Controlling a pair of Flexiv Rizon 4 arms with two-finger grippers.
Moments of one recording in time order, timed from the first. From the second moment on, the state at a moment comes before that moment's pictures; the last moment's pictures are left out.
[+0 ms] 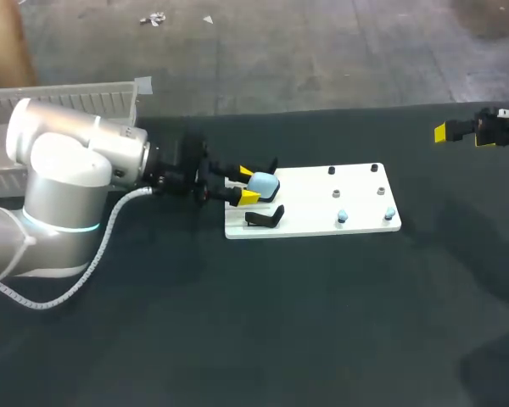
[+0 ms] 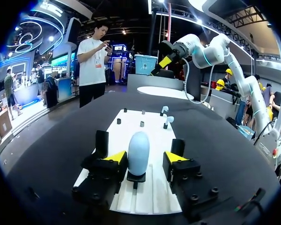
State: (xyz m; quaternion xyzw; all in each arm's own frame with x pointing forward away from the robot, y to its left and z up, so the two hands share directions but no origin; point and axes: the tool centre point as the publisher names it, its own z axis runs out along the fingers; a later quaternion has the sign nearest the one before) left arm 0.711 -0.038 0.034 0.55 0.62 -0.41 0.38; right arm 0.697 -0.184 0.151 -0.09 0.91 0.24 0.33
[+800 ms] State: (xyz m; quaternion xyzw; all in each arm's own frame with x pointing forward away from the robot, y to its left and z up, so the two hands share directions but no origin) left arm 0.717 -0.046 0.024 0.55 0.62 -0.42 0.37; right arm 0.697 -0.184 0.151 -0.09 0.91 0.24 0.33
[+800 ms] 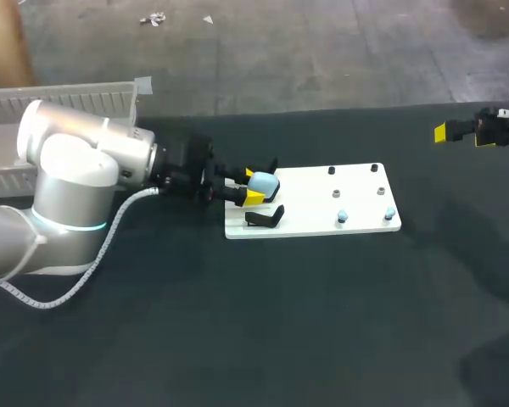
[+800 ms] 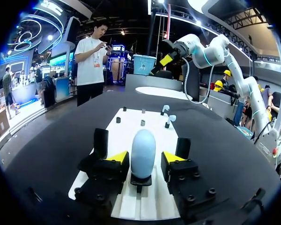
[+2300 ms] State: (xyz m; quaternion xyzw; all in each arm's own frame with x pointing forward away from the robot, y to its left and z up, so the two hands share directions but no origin) left arm 0.729 -0.041 0.071 0.56 0.59 -0.42 0.40; right arm 0.697 -0.184 0.151 -0.09 0.91 0.24 0.33
